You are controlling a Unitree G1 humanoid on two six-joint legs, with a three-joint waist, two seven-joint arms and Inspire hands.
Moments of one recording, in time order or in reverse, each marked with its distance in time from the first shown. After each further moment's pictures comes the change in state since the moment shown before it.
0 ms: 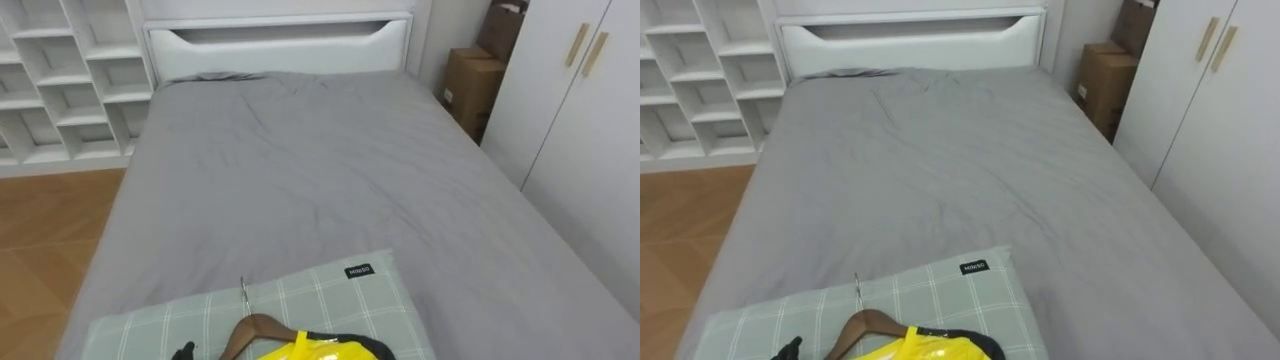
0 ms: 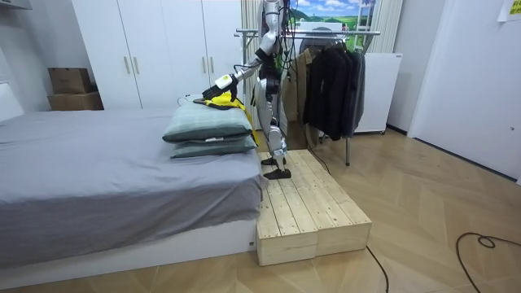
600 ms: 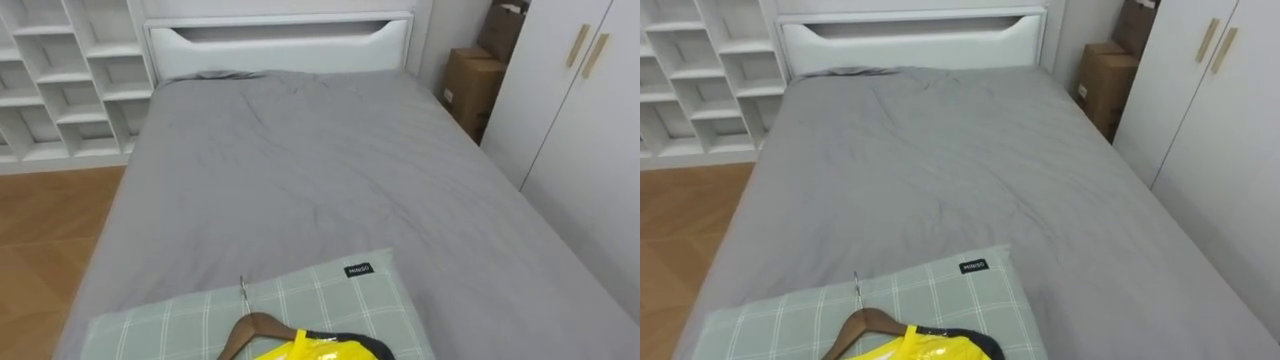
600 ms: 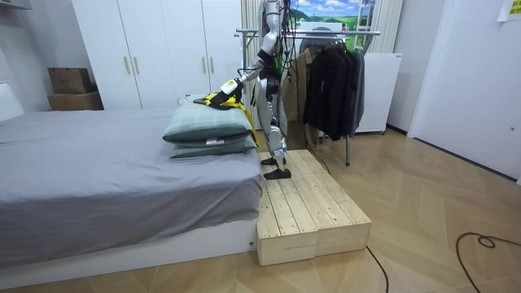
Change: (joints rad) left arm 0.002 -0.012 -0.002 0.072 -0.012 -0.001 -0.009; right arm -0.002 -0.003 0.043 -0.001 0.009 0.001 0.014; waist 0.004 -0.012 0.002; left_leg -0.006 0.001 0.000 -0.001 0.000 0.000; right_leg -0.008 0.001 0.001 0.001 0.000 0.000
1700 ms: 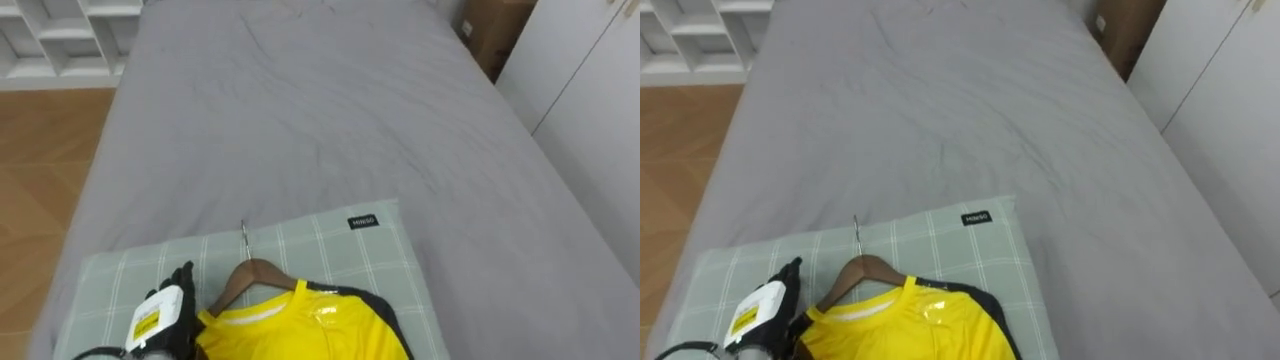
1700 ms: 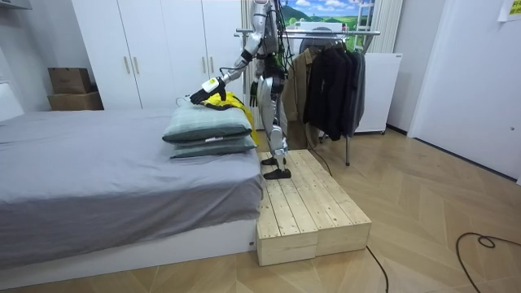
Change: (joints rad) left arm -0.392 0.072 0.022 0.078 -0.051 -0.027 0.004; right arm -0.206 0.002 0.101 0.097 -0.027 0.002 -0.003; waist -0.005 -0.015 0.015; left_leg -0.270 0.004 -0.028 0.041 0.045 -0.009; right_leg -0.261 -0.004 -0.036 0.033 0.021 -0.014
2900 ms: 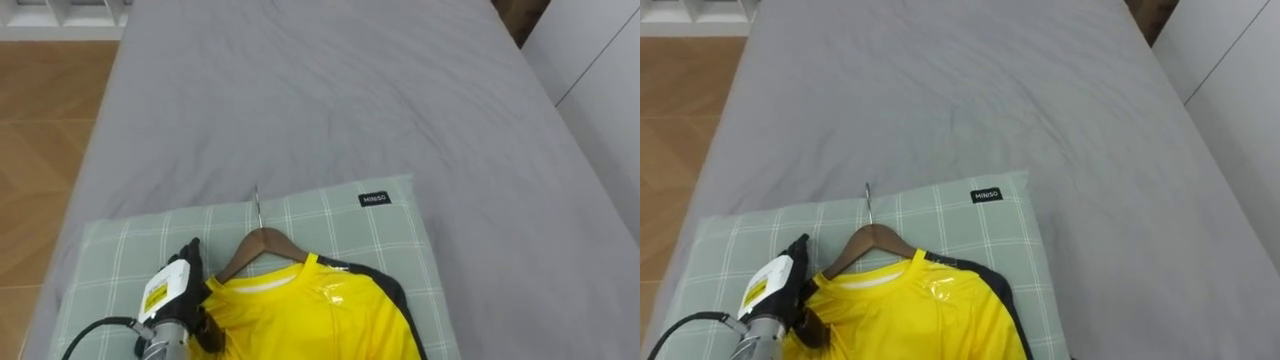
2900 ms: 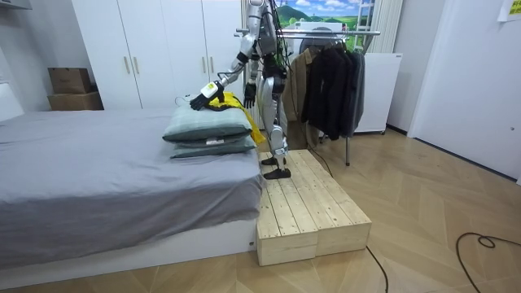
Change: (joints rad) left arm -0.104 -0.009 -0.058 0.117 -0.141 -0.022 0.009; right arm -0.086 0.006 0.111 0.005 0.006 -0.003 -0.013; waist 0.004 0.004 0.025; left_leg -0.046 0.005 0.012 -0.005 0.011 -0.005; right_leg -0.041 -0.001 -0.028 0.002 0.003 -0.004
